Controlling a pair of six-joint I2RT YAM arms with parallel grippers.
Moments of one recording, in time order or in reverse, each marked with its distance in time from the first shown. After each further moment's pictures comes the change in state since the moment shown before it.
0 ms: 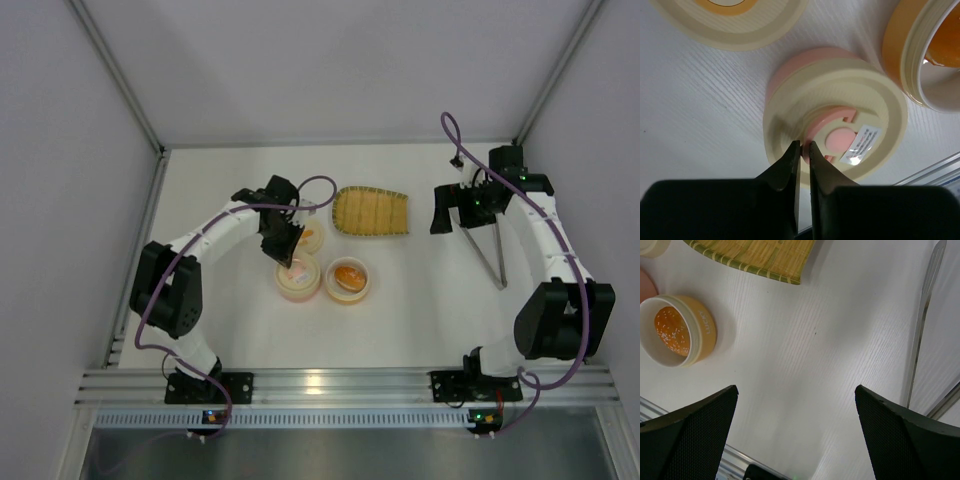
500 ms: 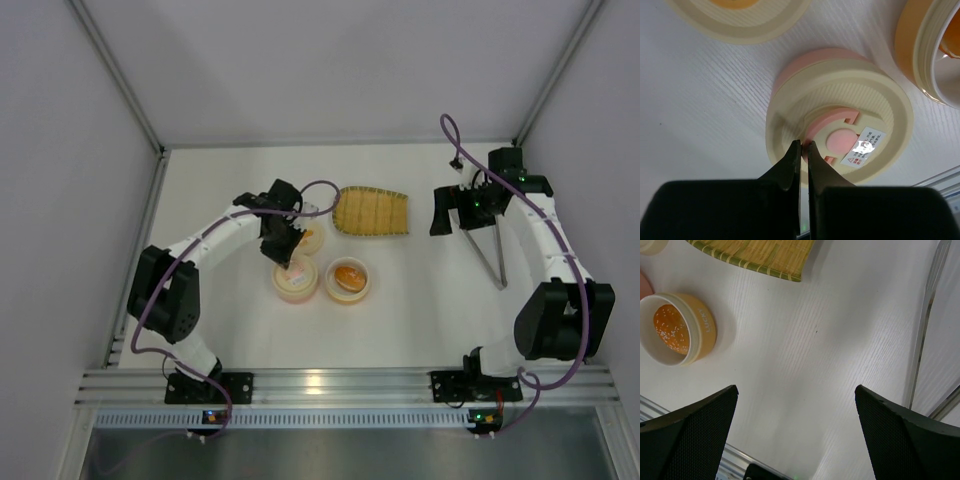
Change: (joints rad) left arm -0.032 -0.022 -0.014 0.010 -0.072 0.014; right arm 0.000 -0.003 -0.015 0.005 -0.003 0.000
